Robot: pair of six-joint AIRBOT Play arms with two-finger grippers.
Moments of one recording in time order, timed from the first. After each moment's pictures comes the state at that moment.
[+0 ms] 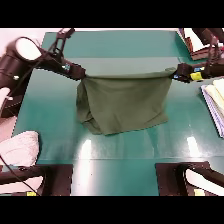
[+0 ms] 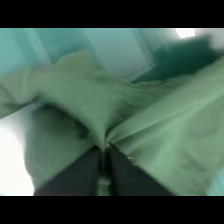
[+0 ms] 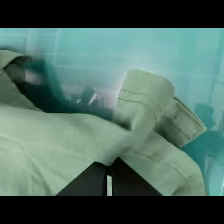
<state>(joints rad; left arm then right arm) -0.27 -1.38 1.51 1.18 -1.07 -1.34 -0.09 -1.18 1.31 -1.06 1.22 1.51</state>
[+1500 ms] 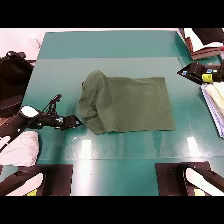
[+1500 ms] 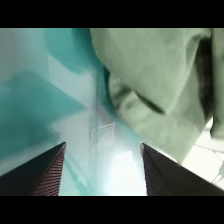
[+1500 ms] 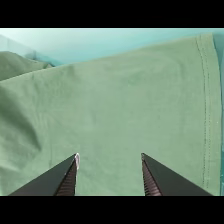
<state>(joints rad) -0.03 -1.09 0.54 0.74 -0.91 -1.20 -0.22 -1.05 1.18 -0.96 1.13 1.45</state>
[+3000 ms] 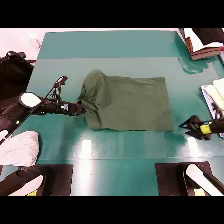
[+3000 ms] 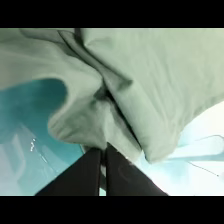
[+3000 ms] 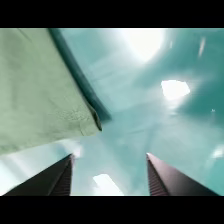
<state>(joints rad) -0.20 -1.05 0.77 0.80 -0.90 -1.25 -0.68 -0.98 0.55 -1.05 1.34 1.40</state>
